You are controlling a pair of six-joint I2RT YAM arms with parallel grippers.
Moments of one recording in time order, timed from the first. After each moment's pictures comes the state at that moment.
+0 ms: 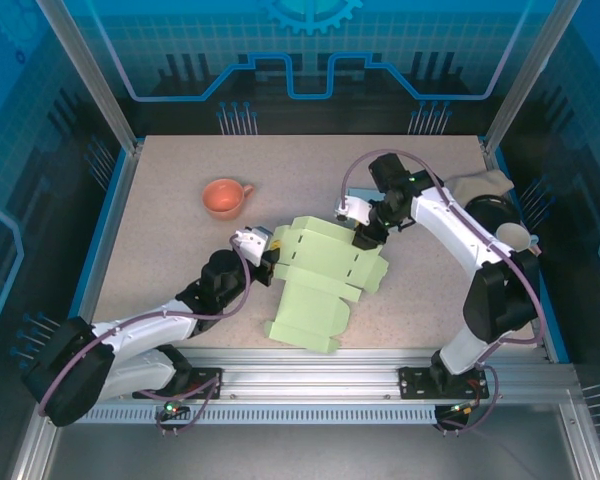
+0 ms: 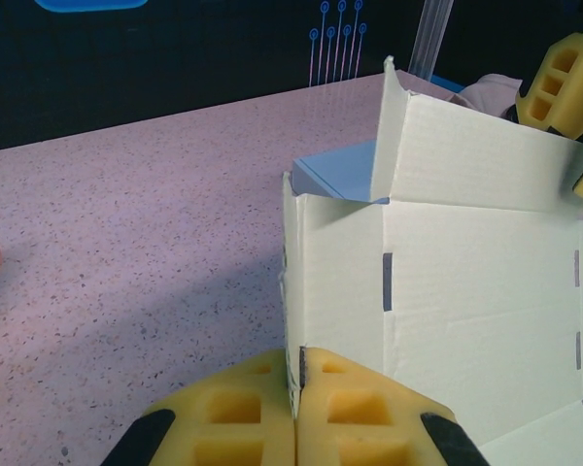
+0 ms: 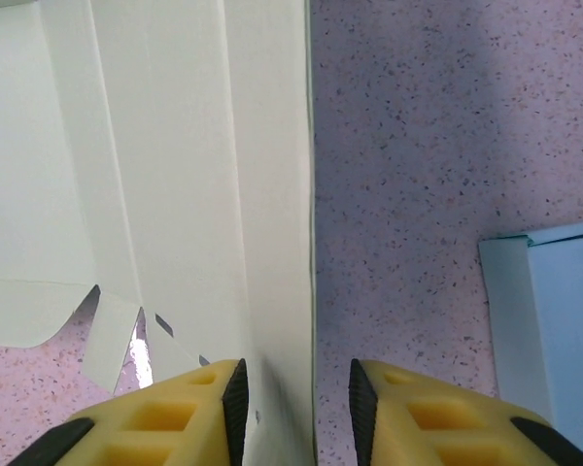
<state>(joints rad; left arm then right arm) -0.65 1.13 0.36 0.55 -0.09 -0.09 0.38 1.64 1.42 -1.06 -0.35 -0.89</state>
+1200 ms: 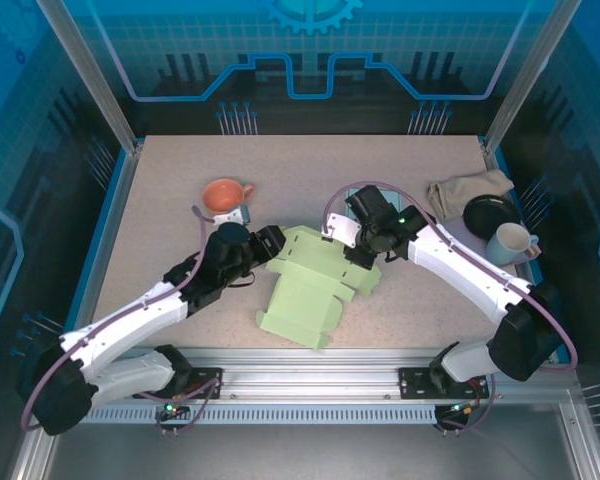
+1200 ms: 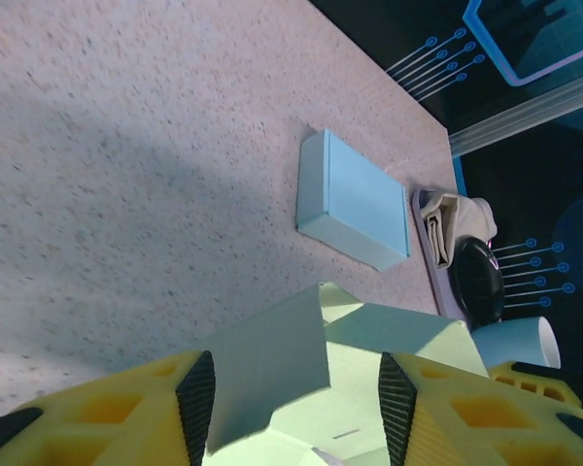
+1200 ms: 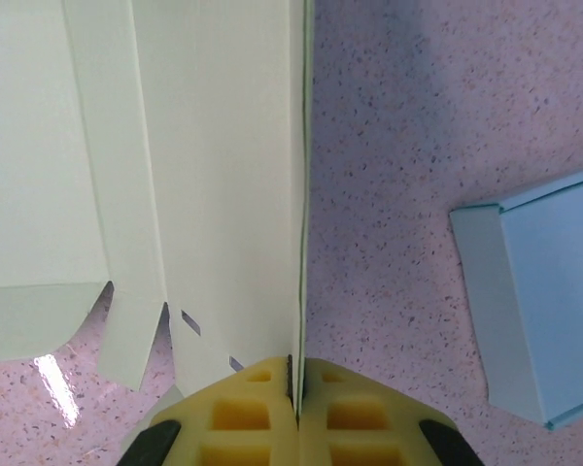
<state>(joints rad) -0.66 1.09 0.72 -0.12 -0.13 -1.02 0.63 1.41 1.20 -0.87 0.00 -0.59</state>
